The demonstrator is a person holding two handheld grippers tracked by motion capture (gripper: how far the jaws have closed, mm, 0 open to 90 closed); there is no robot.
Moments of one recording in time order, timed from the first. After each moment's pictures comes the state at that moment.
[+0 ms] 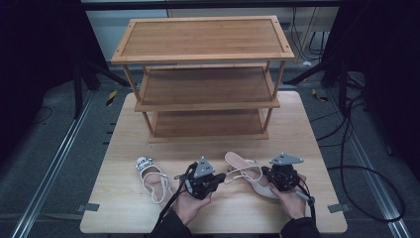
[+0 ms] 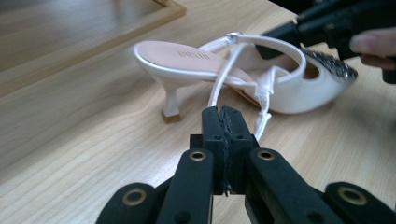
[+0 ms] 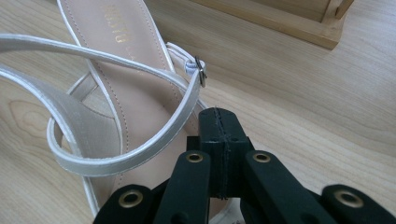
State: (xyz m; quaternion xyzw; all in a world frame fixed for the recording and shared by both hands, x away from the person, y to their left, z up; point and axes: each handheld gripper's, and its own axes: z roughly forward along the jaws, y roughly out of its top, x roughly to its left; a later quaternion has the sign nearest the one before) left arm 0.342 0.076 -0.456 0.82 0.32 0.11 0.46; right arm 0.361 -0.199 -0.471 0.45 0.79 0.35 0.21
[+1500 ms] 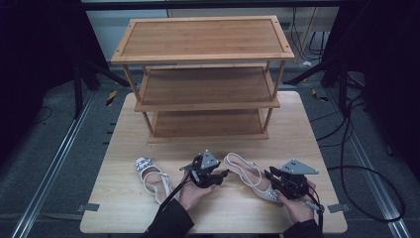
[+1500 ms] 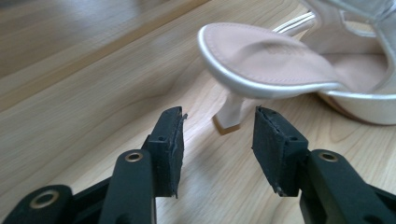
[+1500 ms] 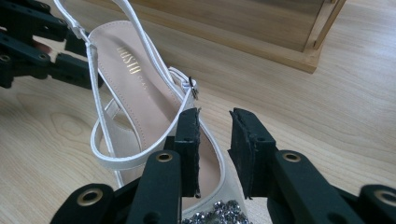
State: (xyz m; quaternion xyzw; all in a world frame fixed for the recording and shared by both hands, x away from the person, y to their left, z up) left arm 0.389 0.067 -0.495 0.83 0.31 0.14 0.44; right arm 0.330 -0.214 -0.458 0.44 0.77 0.41 0.23
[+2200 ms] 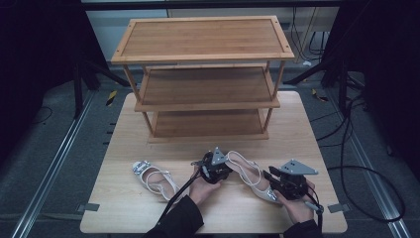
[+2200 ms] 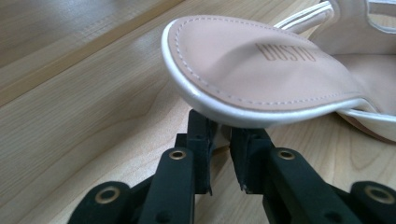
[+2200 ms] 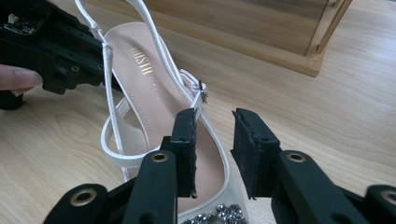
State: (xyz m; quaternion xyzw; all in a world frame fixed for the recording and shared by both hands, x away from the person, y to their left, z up) left arm 0.408 0.046 -0.505 0.85 0.29 0.13 0.42; right arm 0.328 -0.211 -0.456 0.43 0.77 0.41 0.23
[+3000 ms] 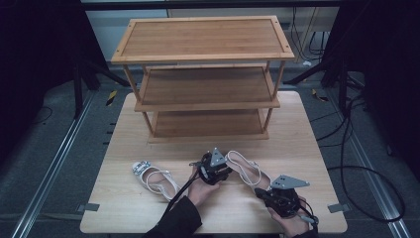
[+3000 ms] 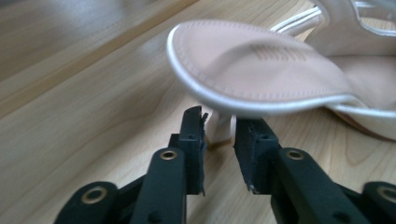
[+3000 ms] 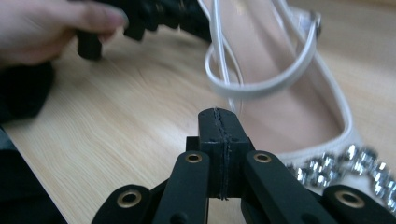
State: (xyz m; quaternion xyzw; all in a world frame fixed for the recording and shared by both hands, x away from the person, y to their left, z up) left arm 0.405 0.045 -0.503 0.84 0.29 0.14 0.43; right arm 0.296 -0.189 -0.471 0.42 0.80 0.41 0.13
